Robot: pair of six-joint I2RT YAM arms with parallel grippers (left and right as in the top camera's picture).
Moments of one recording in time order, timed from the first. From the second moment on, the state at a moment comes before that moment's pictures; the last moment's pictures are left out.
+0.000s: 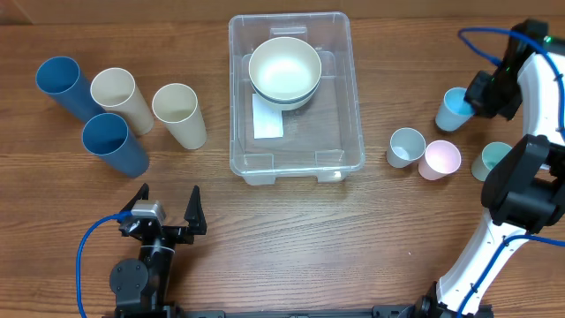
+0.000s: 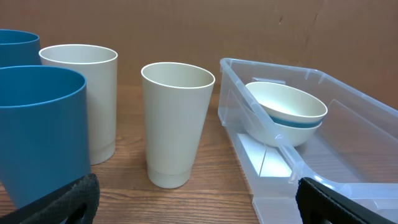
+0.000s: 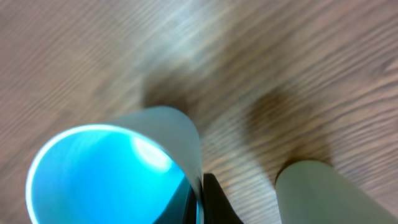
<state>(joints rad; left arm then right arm) 0.09 0.01 0.01 -0.06 0.19 -0.15 -0.34 2.24 2.10 -1.31 -0.04 0.27</state>
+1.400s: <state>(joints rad) 0.09 0.01 0.01 -0.06 0.19 -0.15 0.41 2.21 2.09 -1.26 -0.12 0.15</state>
